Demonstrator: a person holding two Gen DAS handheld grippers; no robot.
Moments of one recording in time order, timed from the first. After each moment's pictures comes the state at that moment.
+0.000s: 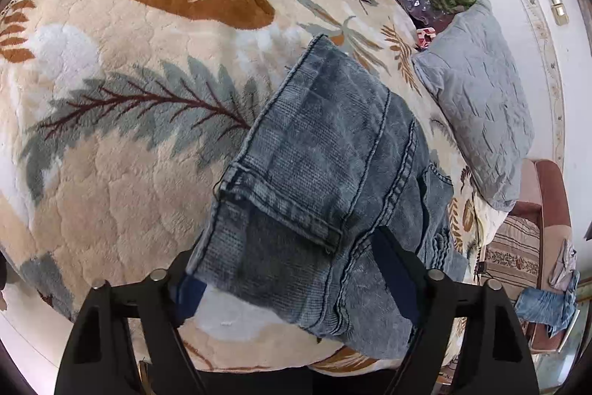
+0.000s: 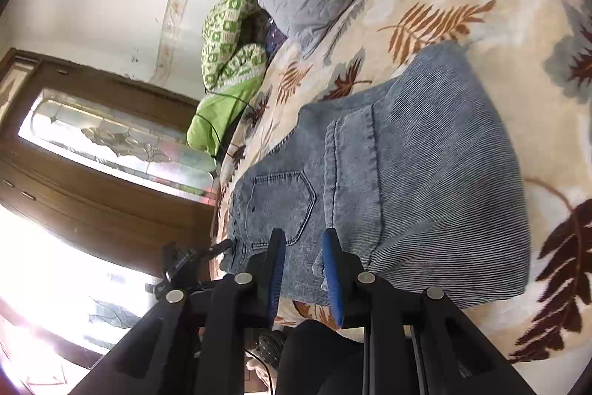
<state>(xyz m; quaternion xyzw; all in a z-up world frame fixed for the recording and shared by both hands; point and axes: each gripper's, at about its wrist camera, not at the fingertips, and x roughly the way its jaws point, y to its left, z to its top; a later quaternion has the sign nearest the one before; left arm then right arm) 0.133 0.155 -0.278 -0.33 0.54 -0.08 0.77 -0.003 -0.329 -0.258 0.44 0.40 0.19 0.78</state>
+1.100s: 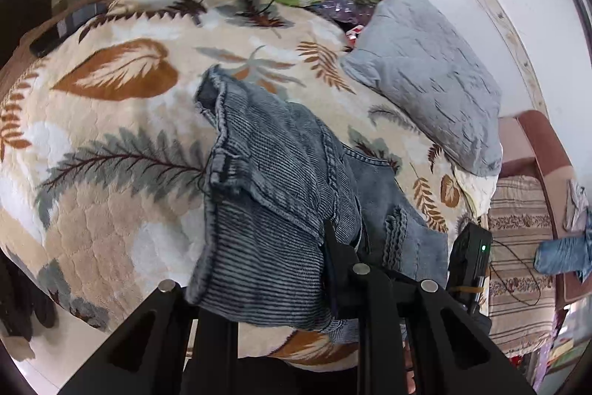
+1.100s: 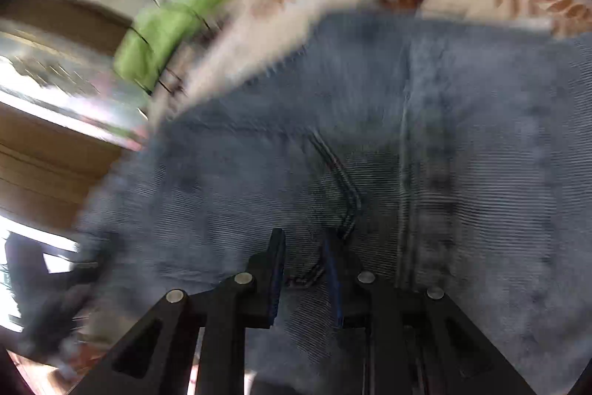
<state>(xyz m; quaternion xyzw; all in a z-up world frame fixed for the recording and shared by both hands) 0.100 0.093 -0.198 -0.21 0.47 -0.12 0.85 0.133 -0.175 -0.300 0.28 0.54 0.14 0.78</state>
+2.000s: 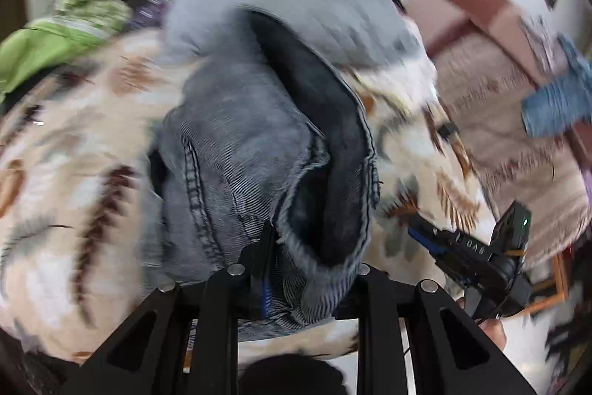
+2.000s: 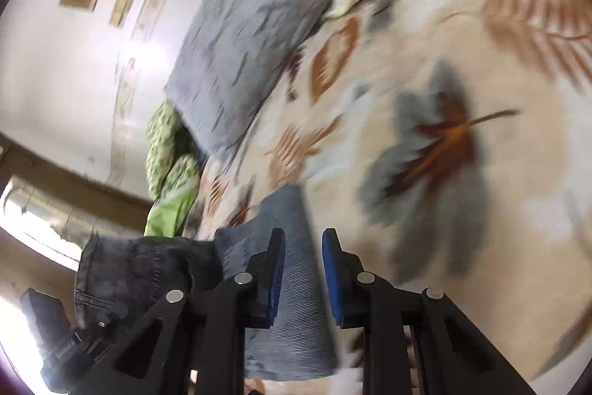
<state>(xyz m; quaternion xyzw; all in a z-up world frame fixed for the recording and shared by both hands) 0.050 -0.192 -0.169 0.01 0.47 -0.27 0.84 -0.026 -0.492 -0.281 0.49 0.32 -0.01 0.81</state>
